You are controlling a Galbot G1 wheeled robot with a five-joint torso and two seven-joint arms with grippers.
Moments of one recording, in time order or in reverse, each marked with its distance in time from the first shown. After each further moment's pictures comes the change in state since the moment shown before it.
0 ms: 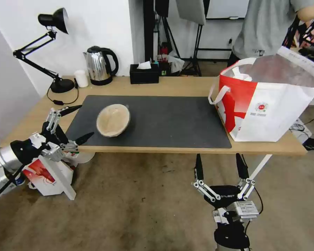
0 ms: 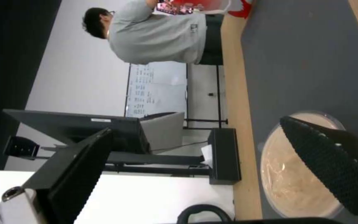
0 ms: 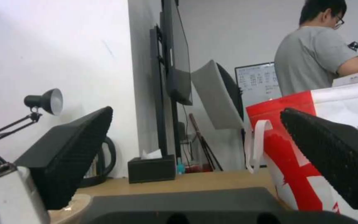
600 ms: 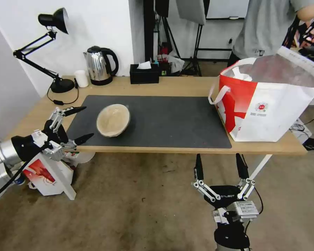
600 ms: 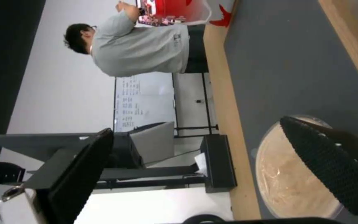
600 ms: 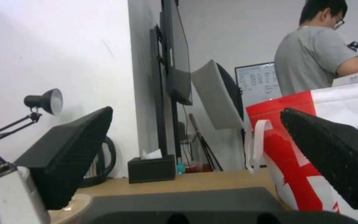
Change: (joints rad) left arm -0.006 0.096 -0.001 0.001 0.040 0.005 0.032; right arm 0.000 0.000 0.000 0.000 0.000 0.000 0.000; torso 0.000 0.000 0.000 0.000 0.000
